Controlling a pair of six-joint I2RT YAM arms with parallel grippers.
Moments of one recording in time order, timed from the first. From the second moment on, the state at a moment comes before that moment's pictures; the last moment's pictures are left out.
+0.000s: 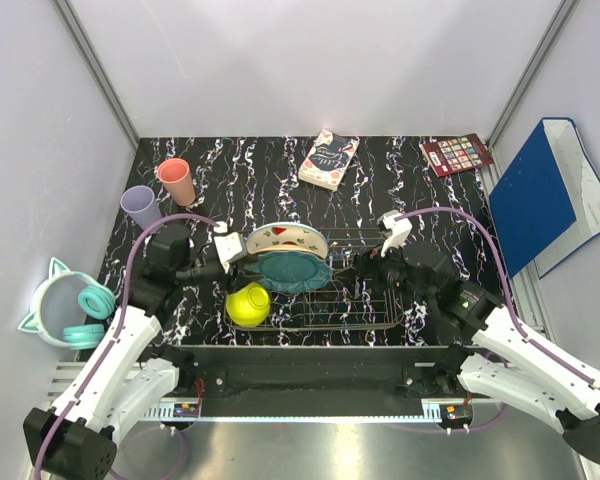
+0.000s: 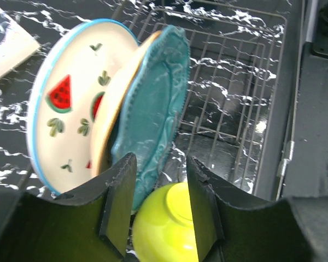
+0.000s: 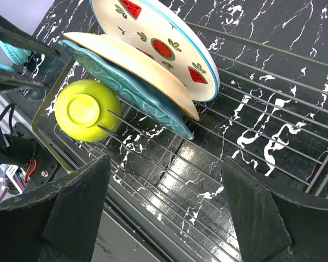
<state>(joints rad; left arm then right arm) -0.31 0.77 0.64 -0.34 0.85 0.43 0.81 0.79 0.72 -0.30 0.01 0.42</state>
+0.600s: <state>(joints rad) -0.29 0.70 0.68 -0.08 0.69 0.27 0.81 1.09 0.83 -0.19 0.01 0.31</state>
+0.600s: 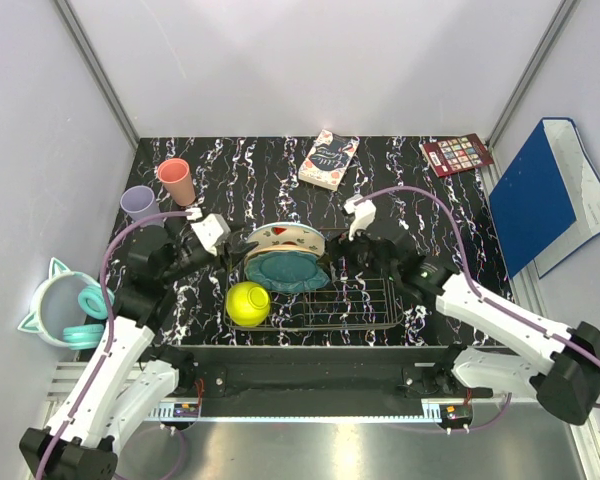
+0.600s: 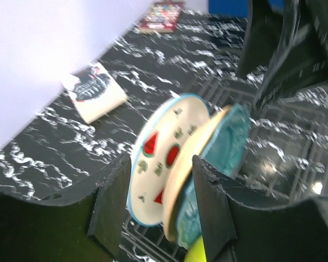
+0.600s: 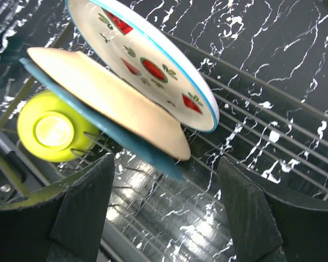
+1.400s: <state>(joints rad) -0.29 0.58 0.60 -0.08 0.59 0.23 0.82 1.24 0.85 -0.01 -0.13 0.23</state>
